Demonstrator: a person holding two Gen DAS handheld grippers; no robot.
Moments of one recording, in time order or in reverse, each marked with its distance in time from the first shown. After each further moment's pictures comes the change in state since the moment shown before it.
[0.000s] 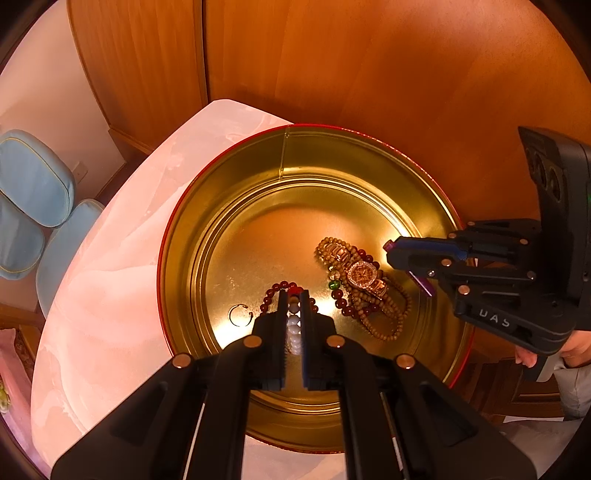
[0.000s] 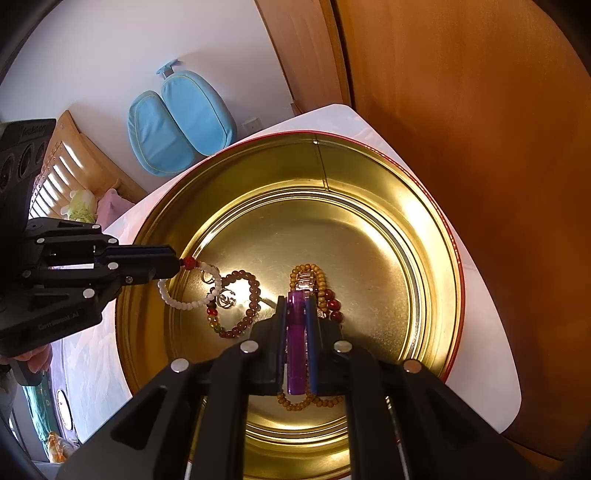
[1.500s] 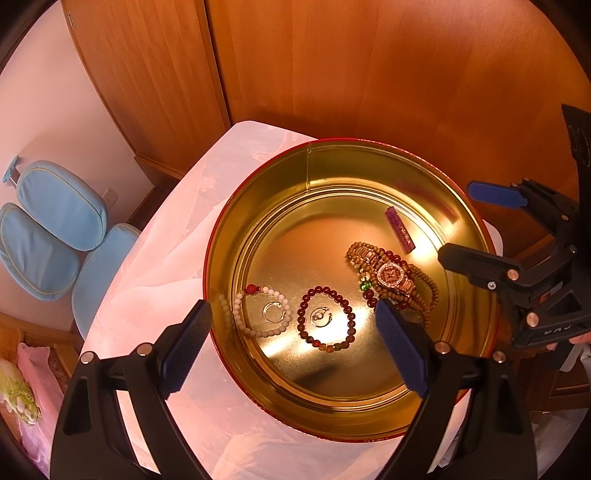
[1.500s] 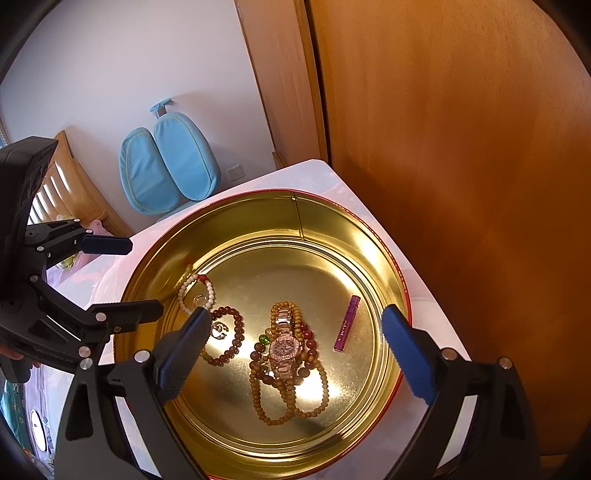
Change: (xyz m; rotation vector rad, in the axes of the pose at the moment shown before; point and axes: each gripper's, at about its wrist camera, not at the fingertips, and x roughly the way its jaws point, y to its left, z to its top) left arm -0.014 -0.005 -0.005 0.068 -0.056 0.147; right arm -0.036 0.004 -0.012 -0.011 -0.205 -0.104
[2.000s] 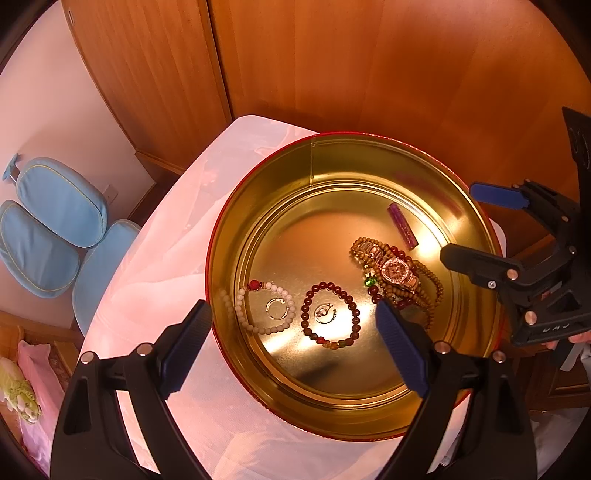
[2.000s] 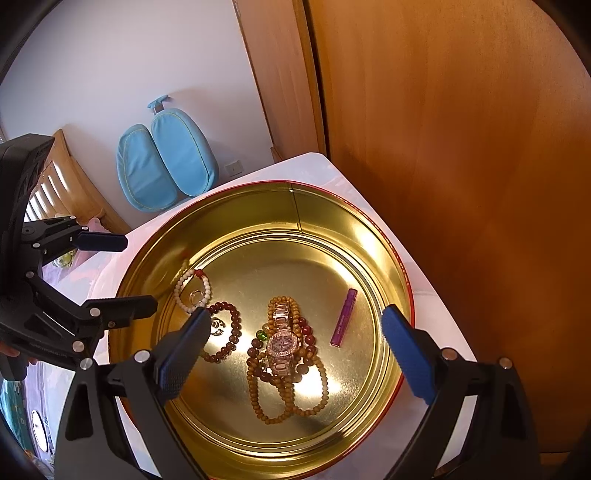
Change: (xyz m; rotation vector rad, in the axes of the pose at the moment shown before) left arm 0.000 0.002 -0.002 0.003 0.014 0.002; right arm 0.008 -0.002 -0.001 0.008 0.019 -0.004
